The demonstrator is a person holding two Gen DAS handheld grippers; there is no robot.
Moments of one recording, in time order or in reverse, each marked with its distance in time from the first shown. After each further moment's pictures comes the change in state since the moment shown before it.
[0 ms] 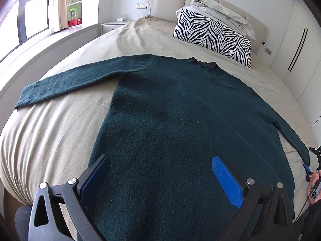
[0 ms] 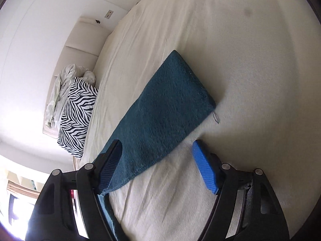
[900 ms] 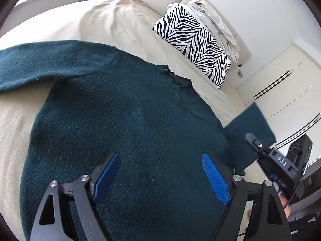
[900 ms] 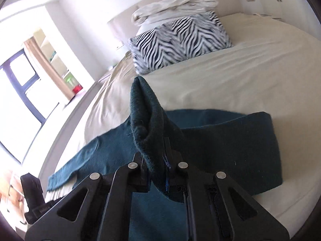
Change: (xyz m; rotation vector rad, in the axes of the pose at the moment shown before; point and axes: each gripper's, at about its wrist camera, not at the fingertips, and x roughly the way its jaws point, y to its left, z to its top) left arm 0.092 0.005 0.087 -0.245 0.086 -0.431; right arm 0.168 0.353 -0.237 -0.923 0.290 0.211
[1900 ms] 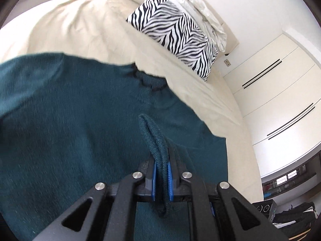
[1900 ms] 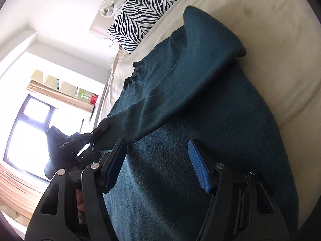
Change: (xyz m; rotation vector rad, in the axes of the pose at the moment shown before) left arm 0.056 -0.051 0.052 0.094 0.033 -0.063; right arm -0.043 -0.082 -0.179 0.470 0.084 0.231
